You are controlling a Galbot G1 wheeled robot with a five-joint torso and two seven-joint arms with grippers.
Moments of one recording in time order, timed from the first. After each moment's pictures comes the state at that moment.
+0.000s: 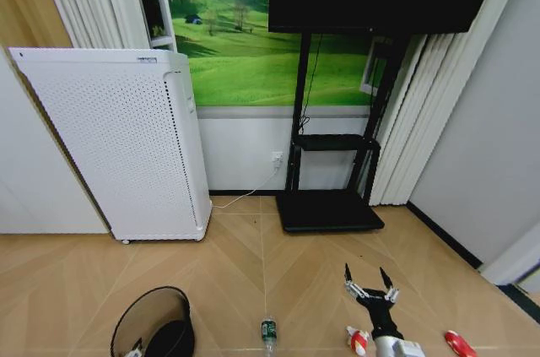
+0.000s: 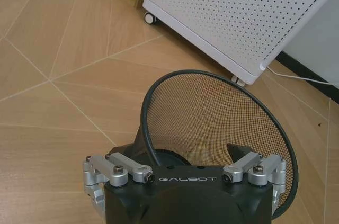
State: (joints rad) left arm 2.05 -1.50 -0.89 -2.19 -0.89 0.32 -0.23; right arm -1.71 1.57 0.76 2.00 0.10 0.25 -0.04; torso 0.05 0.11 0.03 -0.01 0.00
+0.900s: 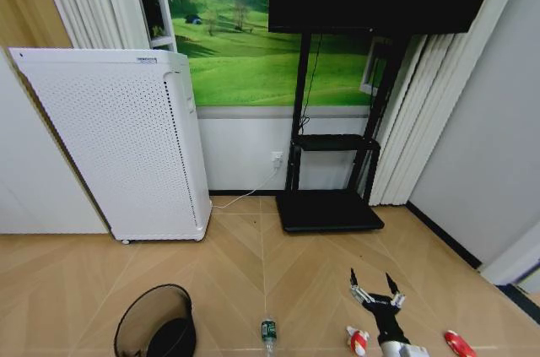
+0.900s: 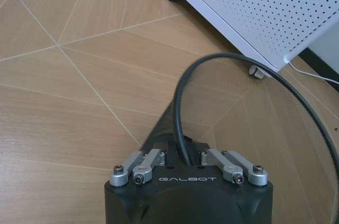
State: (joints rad) left arm 1.95 -1.50 -0.88 -2.08 -0.99 0.35 -0.30; right arm -1.72 1.57 0.79 1.97 0.15 0.29 -0.07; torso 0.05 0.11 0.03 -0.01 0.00
